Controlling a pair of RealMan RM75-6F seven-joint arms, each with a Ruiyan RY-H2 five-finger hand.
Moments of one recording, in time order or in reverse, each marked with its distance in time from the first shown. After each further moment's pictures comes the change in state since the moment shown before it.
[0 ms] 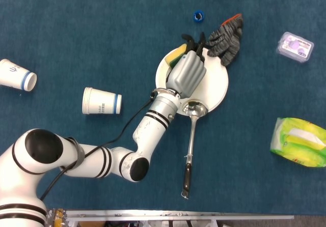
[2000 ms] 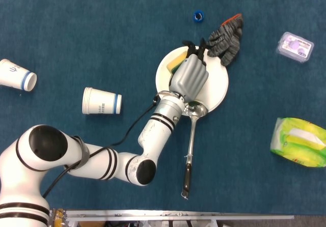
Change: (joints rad) left arm -0.060 0.009 -0.021 -0.077 -0.158 0.015 0.009; right arm 0.010 -0.019 0.005 0.024 0.012 -0.017 0.015
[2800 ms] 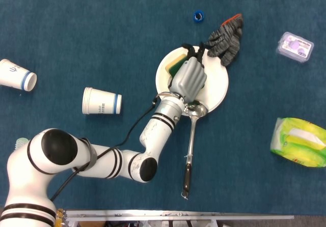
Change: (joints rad) left arm -0.019 -0.063 0.049 0.137 -0.001 -0.055 -0.033; right arm -0.003 0.000 0.004 0.003 0.015 -0.002 -0.005
